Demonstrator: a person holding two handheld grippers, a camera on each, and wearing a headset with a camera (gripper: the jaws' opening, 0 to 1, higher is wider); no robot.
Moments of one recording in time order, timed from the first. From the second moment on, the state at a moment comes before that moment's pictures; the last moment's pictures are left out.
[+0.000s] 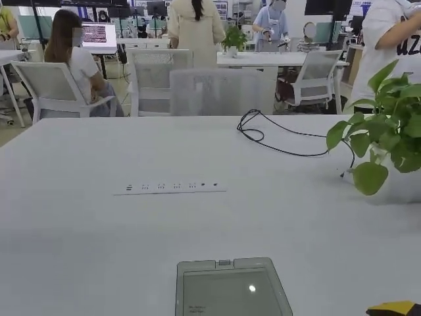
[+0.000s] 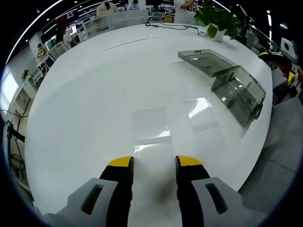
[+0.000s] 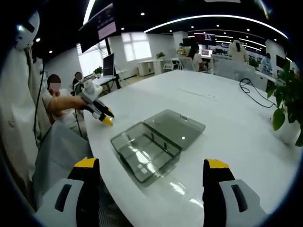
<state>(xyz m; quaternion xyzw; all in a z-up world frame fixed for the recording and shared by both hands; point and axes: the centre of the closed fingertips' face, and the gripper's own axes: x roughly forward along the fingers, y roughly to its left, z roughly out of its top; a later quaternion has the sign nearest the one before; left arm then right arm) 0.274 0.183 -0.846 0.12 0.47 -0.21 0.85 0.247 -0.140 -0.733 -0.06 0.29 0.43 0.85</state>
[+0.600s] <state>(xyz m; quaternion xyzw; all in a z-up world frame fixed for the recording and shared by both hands) 0.276 0.186 -0.846 0.12 0.49 -0.21 0.83 0.254 -0.143 -0.734 -0.05 0.29 0.42 0.86</state>
